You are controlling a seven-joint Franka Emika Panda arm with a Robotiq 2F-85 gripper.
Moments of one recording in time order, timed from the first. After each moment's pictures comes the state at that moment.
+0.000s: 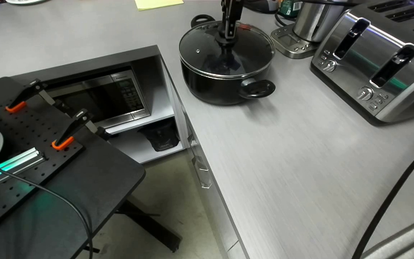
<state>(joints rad) -0.25 0.46 -0.29 -1.85 0.04 2.23 0.35</state>
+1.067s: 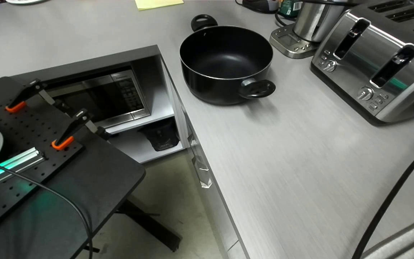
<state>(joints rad) -0.08 0.06 -0.15 -2.07 -0.21 2.31 0.35</state>
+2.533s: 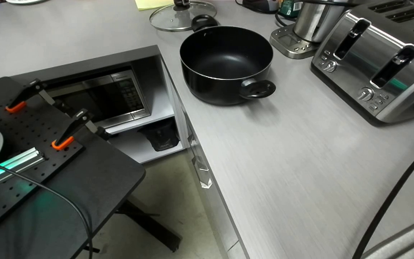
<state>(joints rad) 0.05 0.76 -0.08 -1.45 -0.21 2.12 0.35</state>
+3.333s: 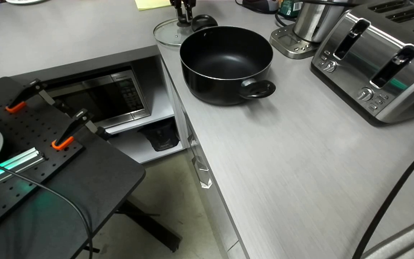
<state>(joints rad) 0.02 0.86 -0.08 -1.40 -0.16 2.13 0.25</state>
